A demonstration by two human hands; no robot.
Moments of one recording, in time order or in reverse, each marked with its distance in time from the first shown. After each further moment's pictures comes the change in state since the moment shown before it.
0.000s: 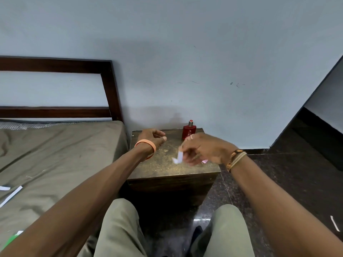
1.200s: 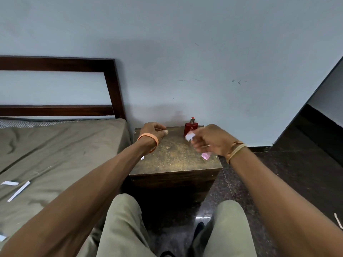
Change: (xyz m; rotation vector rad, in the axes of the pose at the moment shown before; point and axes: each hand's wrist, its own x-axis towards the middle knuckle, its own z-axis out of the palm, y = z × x) left_hand -0.003 0.011 -0.002 -0.009 0.046 -0.017; right_hand 0.006 0.009 -0.015 0.287 0.232 0.045
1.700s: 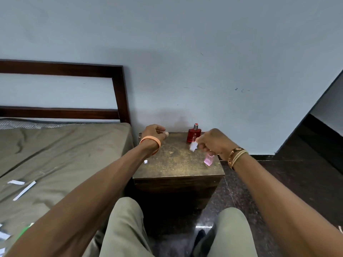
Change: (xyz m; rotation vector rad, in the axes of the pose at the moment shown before) left_hand -0.002 -0.002 -0.014 -0.007 0.093 0.021; right_hand -0.013 -0.011 0.011 -0.213 0.168 -0.015
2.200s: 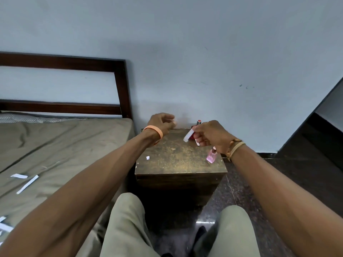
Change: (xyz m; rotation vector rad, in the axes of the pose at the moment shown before) left_hand 0.007 0.023 -0.005 -0.132 -0.153 0.077; right_hand 0.028 -0.004 0.012 0.080 0.013 -0.096
